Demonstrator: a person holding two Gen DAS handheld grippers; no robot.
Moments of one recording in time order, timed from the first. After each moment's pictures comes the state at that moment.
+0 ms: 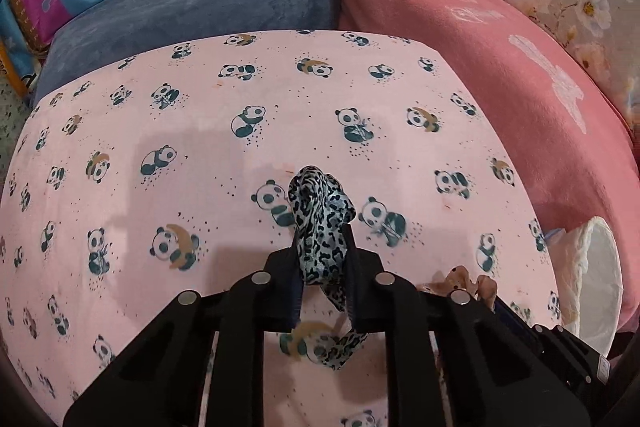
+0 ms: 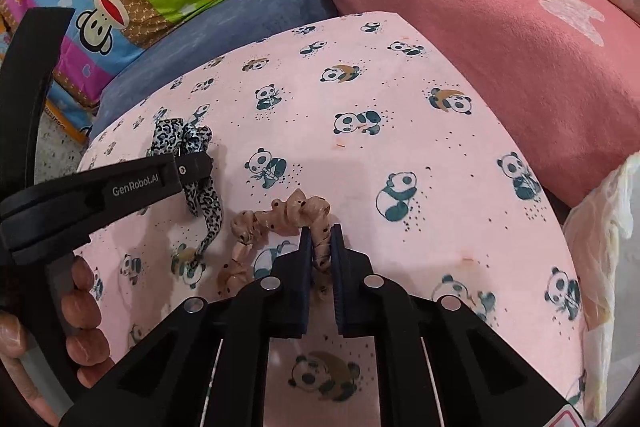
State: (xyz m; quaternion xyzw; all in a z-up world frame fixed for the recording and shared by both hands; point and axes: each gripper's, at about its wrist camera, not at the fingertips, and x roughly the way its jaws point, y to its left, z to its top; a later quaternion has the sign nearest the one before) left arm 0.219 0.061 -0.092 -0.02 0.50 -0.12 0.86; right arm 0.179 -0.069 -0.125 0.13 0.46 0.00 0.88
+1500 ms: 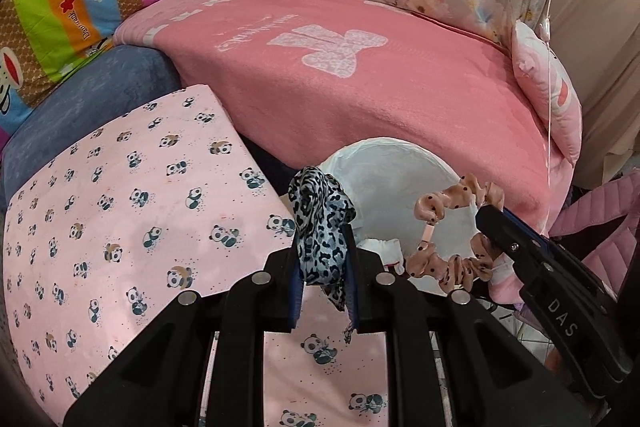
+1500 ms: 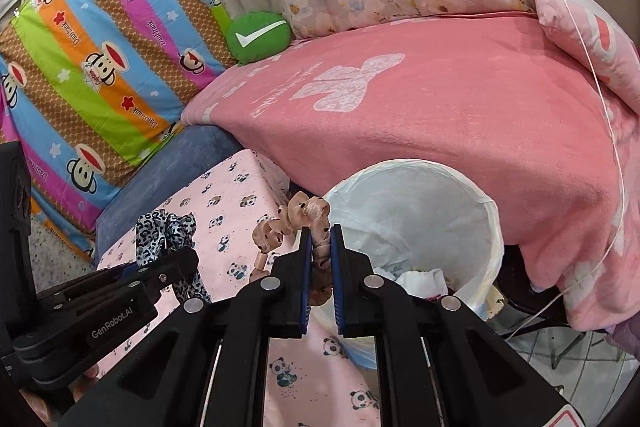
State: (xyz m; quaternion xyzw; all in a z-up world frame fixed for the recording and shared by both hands) left arm 0.038 -0.123 0.004 0.08 0.42 -0.29 0.85; right arm -0.063 -0.255 -0.004 0.24 0.31 -0.13 0.91
